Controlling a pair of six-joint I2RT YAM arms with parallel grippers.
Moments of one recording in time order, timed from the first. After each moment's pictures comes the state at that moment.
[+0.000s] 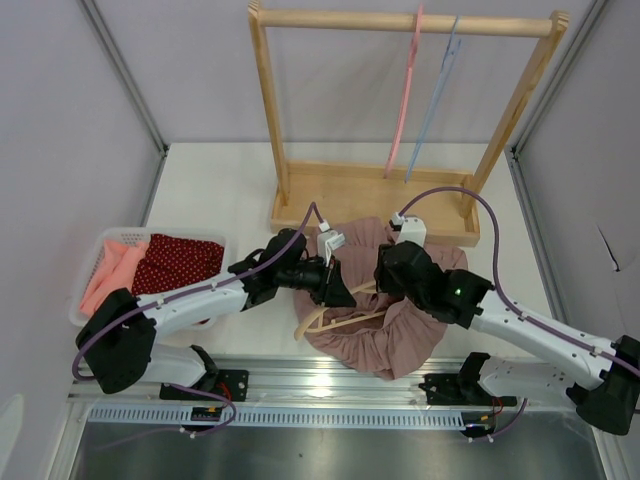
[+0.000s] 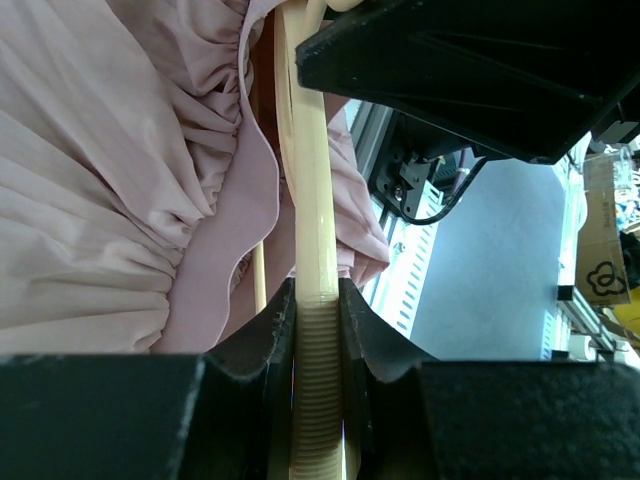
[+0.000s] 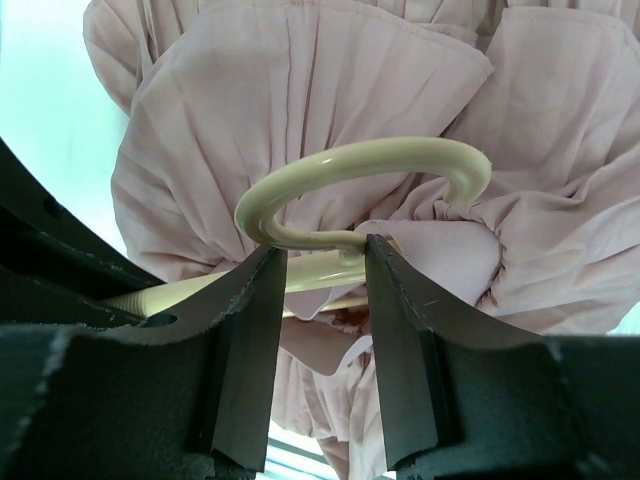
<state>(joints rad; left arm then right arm) -0.82 1.32 0.73 0.08 0.63 -0.48 0.97 1.03 0.90 -0.60 0.46 0.65</state>
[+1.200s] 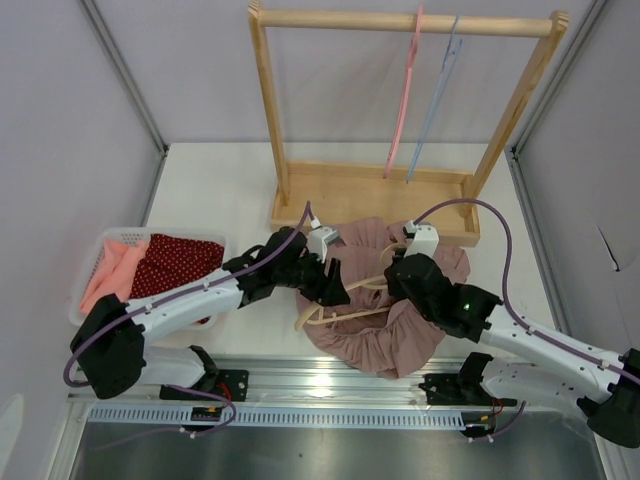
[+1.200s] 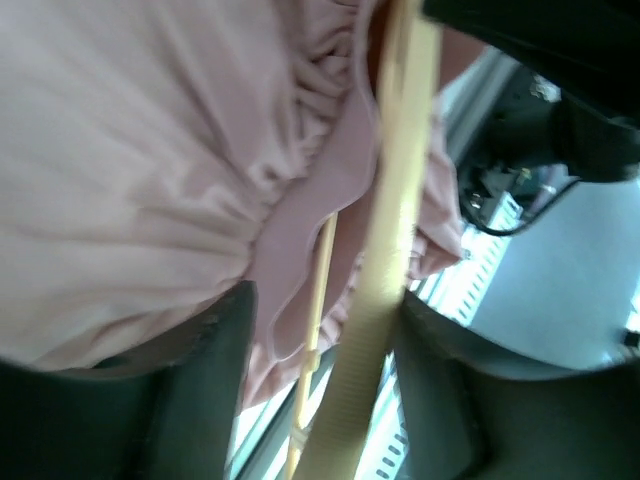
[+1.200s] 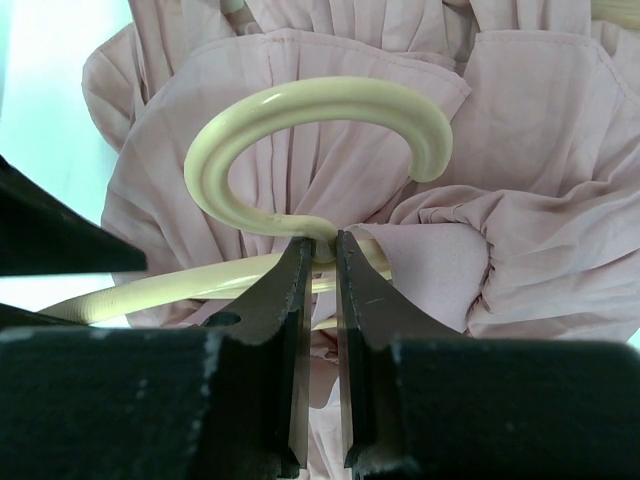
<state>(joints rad) -0.83 1.30 0.79 -0.14 0.42 -0.44 0.96 0.93 0.75 -0.44 0.55 0.63</state>
